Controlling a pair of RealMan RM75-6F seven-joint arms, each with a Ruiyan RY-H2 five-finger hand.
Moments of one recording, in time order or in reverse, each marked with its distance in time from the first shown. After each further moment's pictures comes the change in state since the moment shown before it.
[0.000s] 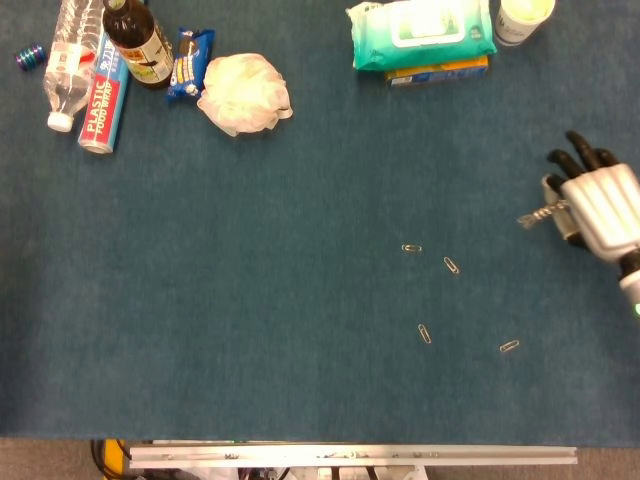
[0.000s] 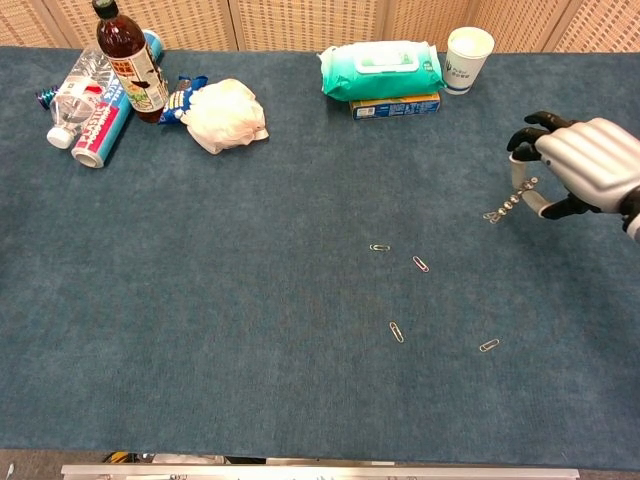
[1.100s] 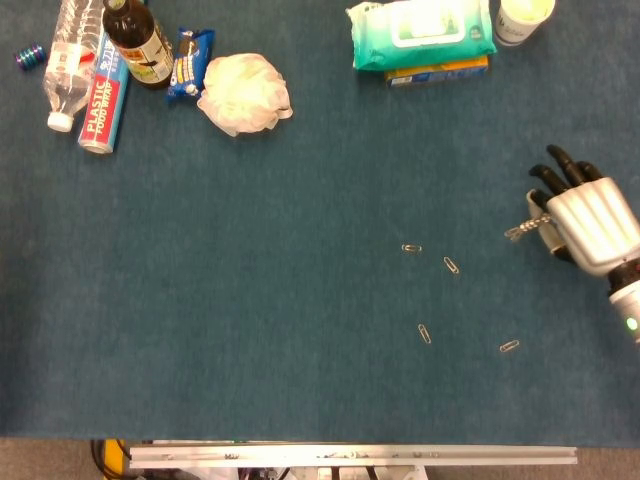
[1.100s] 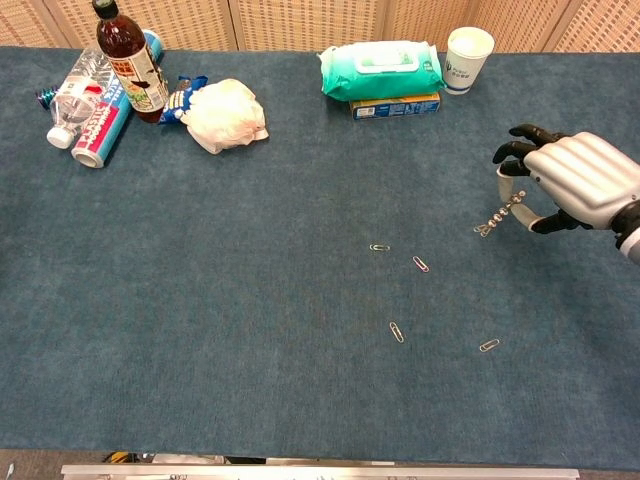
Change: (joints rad) left arm 0.000 0.000 0.000 -0.003 -0.006 0.004 -0.004; right arm -0.041 -0.027 0.010 0.012 -0.126 -0.013 0.012
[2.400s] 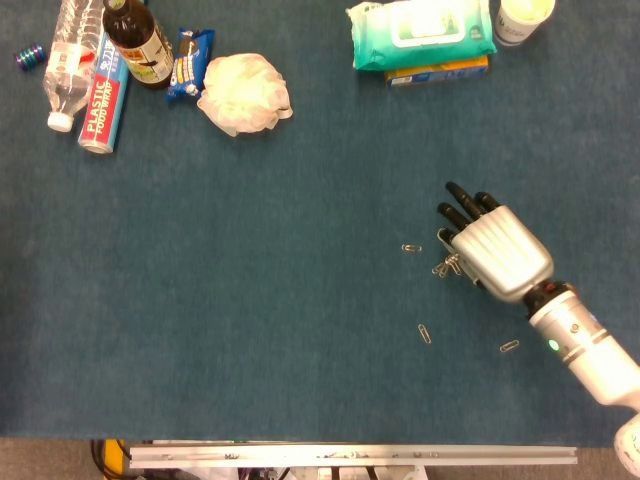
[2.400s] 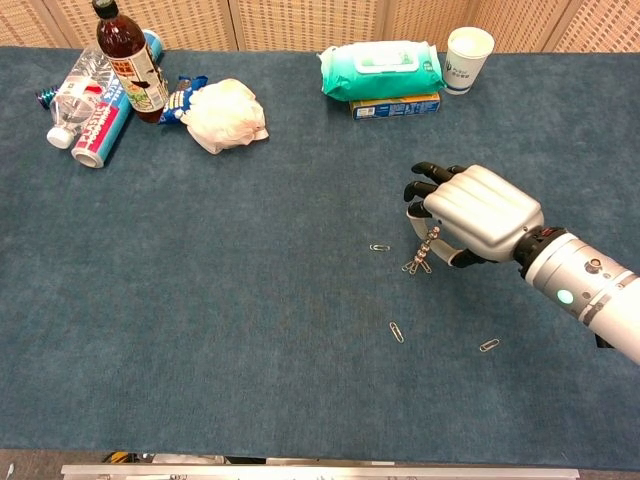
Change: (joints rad) left arm 0.029 0.017 -0.007 0.007 0.009 0.048 -0.060; right arm 0.074 -0.119 0.002 -0.107 0.017 -0.112 -0.263
